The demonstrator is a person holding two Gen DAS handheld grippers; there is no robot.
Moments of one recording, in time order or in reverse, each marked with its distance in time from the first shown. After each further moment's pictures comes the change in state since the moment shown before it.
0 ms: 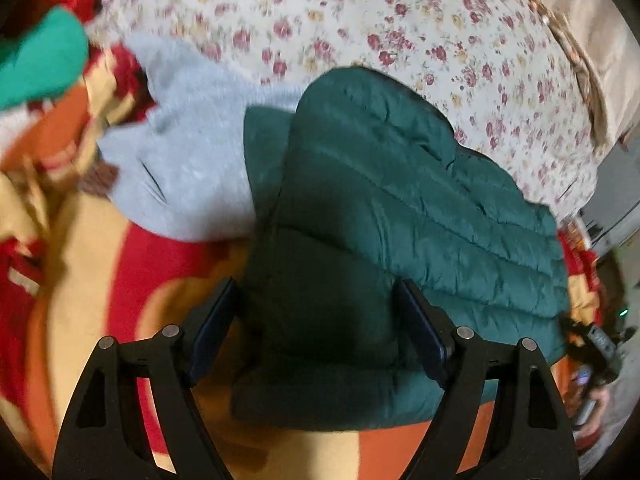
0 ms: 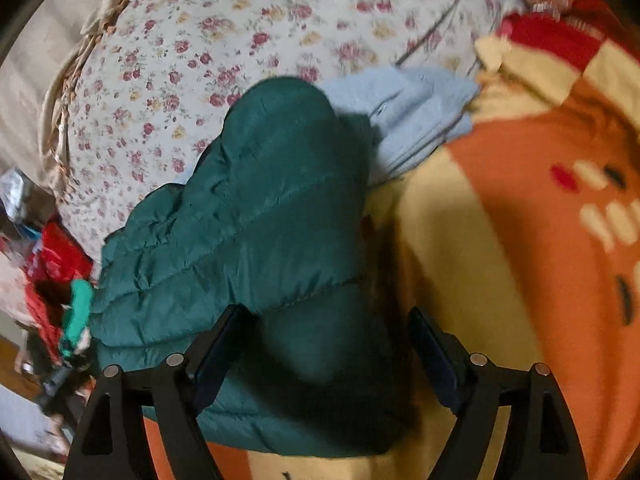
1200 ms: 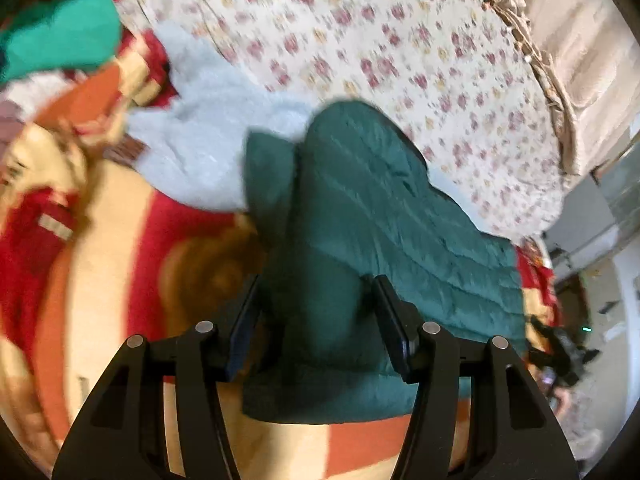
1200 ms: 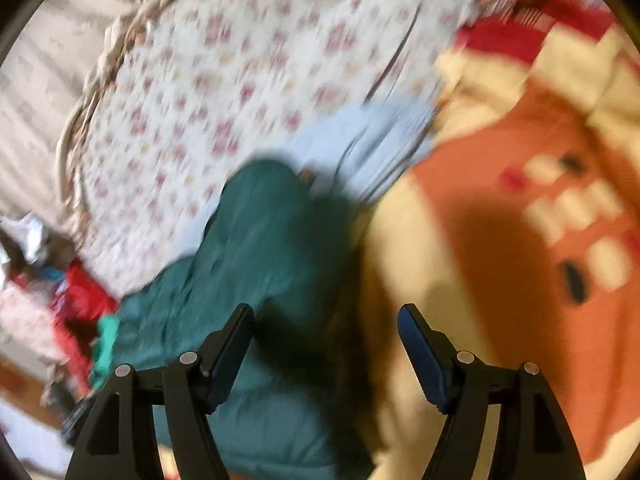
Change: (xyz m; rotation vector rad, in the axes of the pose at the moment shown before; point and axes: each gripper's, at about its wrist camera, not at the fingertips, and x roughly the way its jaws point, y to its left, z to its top) left arm -0.075 0.003 -0.016 -0.066 -0.055 -0.059; right arm -0.074 -0.018 -0.003 0.074 -0.193 -0.050
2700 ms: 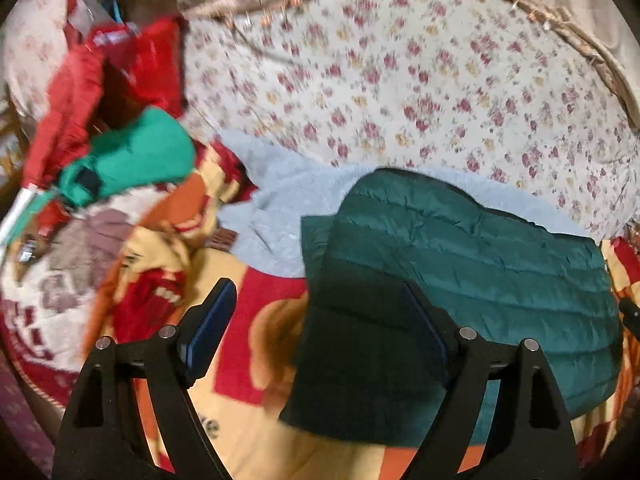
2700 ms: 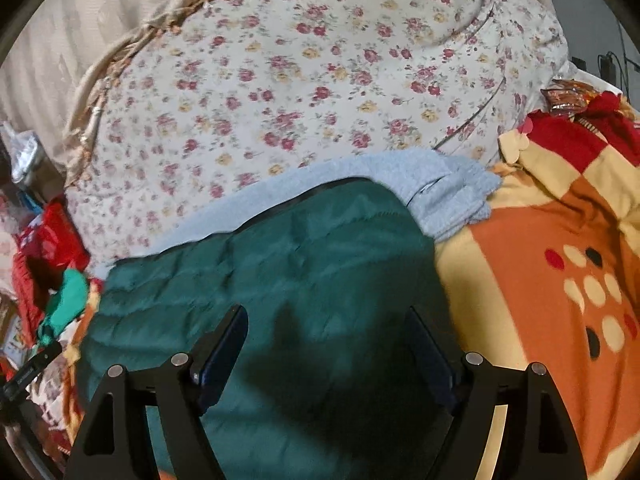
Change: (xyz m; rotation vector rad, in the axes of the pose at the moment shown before) left arm -0.030 -0.060 -0.020 0.197 -0.247 0.471; right arm 0.015 0.092 -0.035 -0.260 -0.028 -0.027
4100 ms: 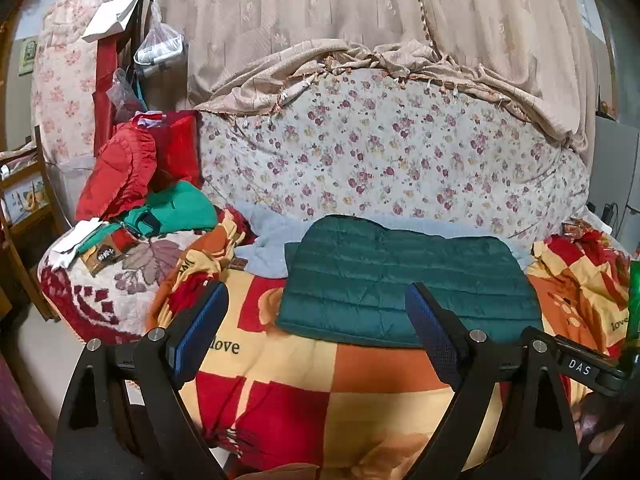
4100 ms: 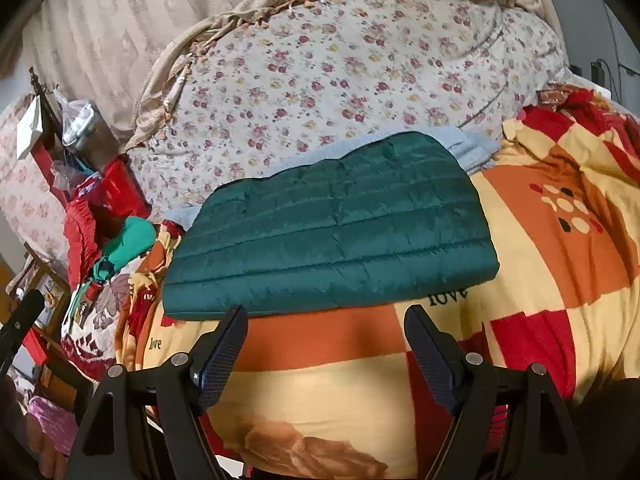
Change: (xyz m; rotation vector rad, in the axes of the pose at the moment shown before) left arm -0.218 -0.017 -0.091 0.047 -0.273 -0.073; right arm -0.129 0.088 -0.118 -0.074 -0.005 0.047
